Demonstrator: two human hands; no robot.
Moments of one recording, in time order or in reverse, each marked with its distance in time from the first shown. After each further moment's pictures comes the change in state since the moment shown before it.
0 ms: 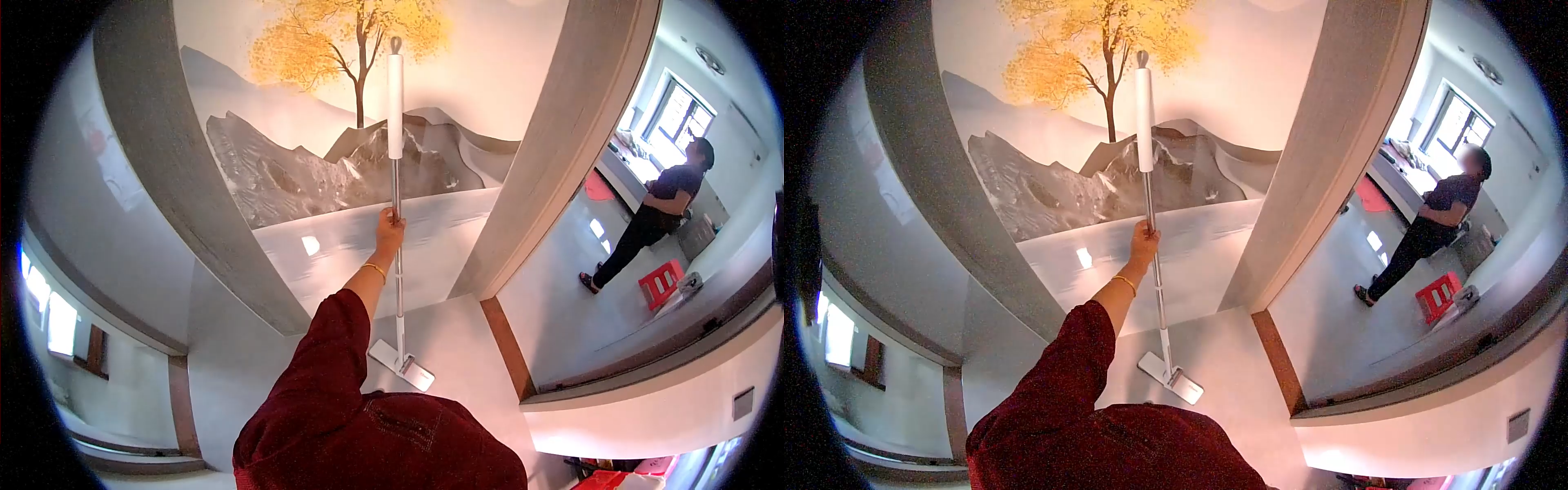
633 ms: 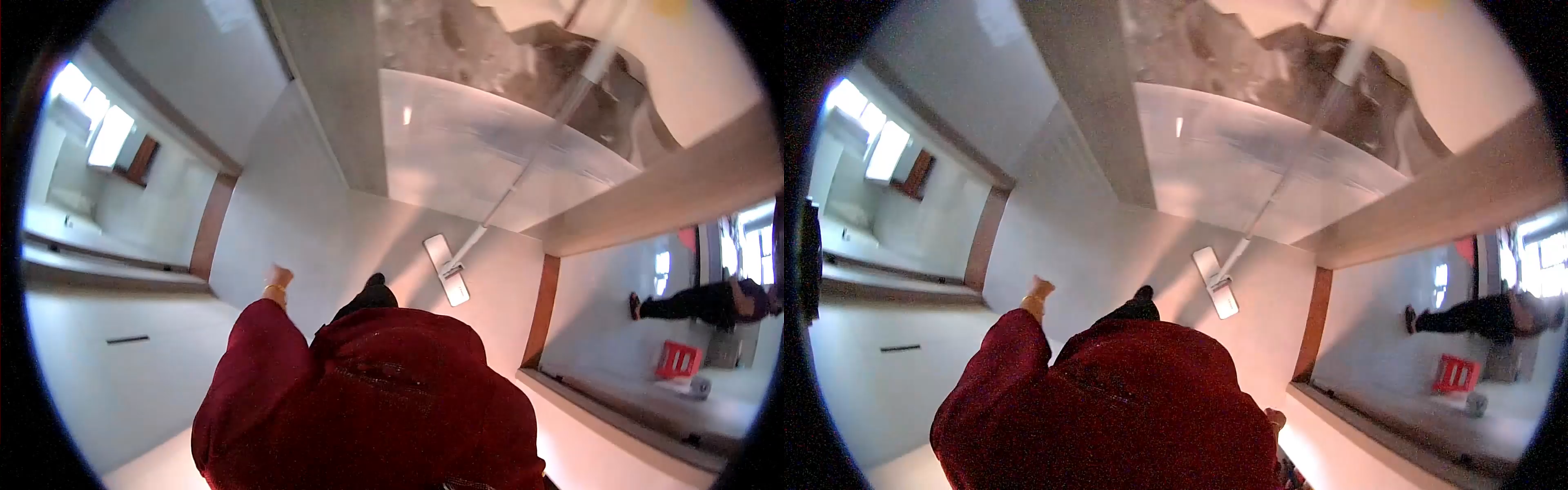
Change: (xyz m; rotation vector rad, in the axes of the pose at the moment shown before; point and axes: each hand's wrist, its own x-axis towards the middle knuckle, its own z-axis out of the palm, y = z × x) left_hand -0.502 -0.108 -0.541 1.731 -1.031 -1.105; right_hand 0.045 -0.049 -0.115 -0.443 0.171 -0.427
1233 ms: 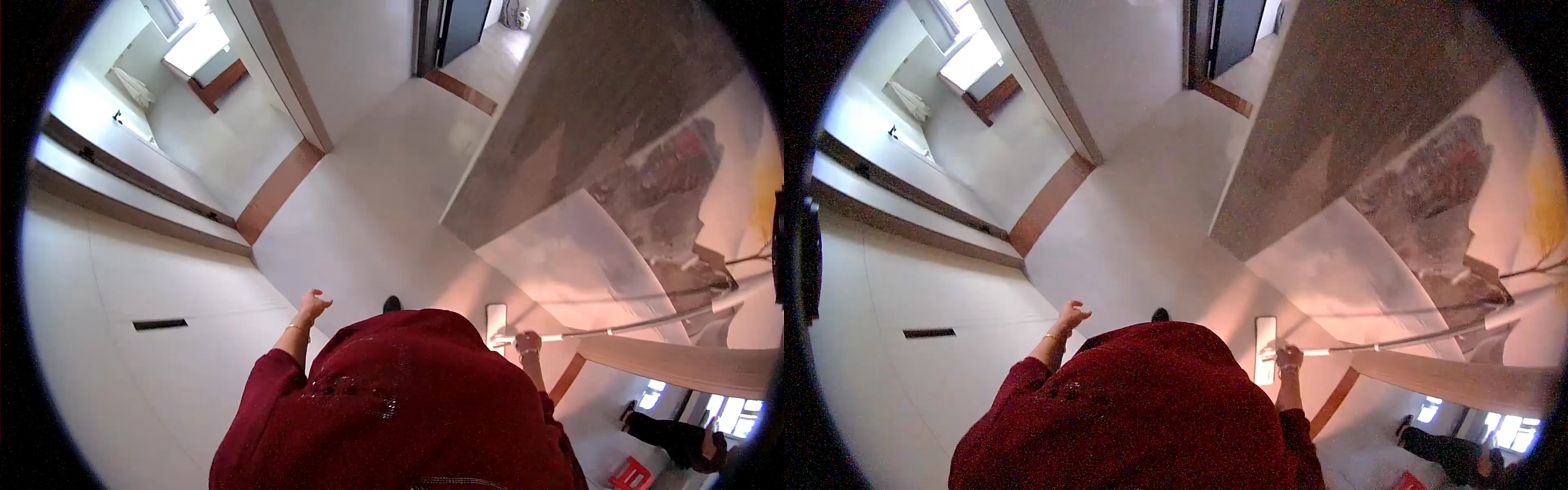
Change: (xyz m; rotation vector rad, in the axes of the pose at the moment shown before) left_hand -0.077 -0.149 0.066 -1.822 0.256 -0.586; right_hand 0.211 -0.372 -0.319 -0.022 0.315 -0.482
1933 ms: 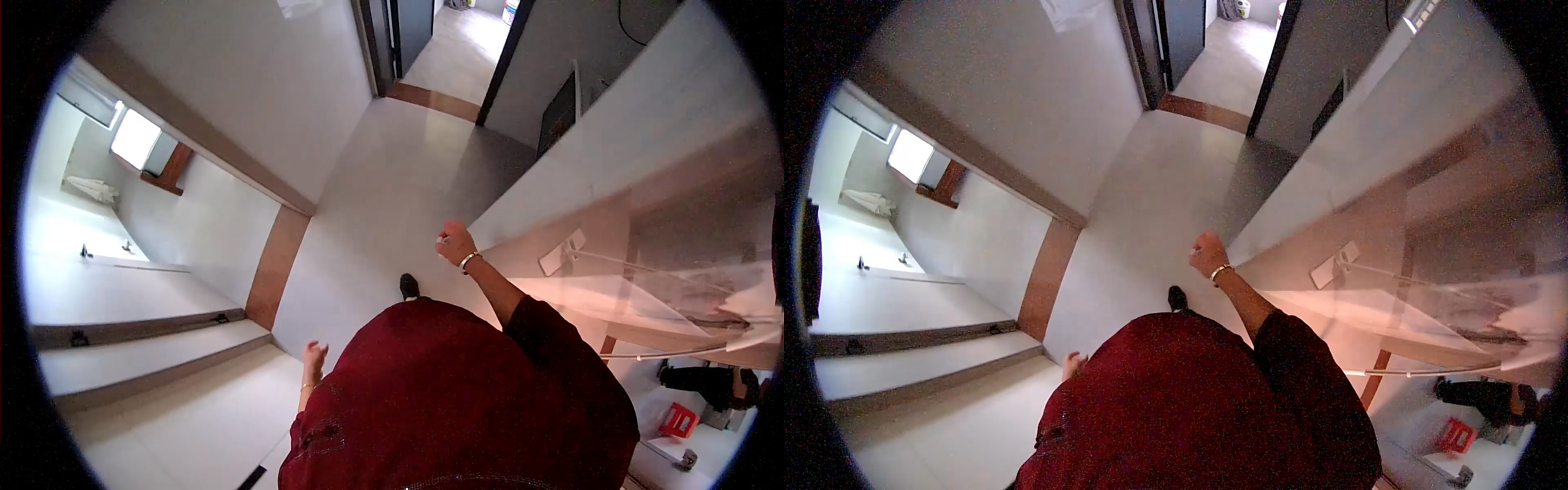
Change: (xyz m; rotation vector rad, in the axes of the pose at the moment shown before) left_hand 0.214 0.096 -0.110 -0.150 -0.023 -0.116; right_hand 0.336 -0.392 -0.316 0.665 0.410 -0.406
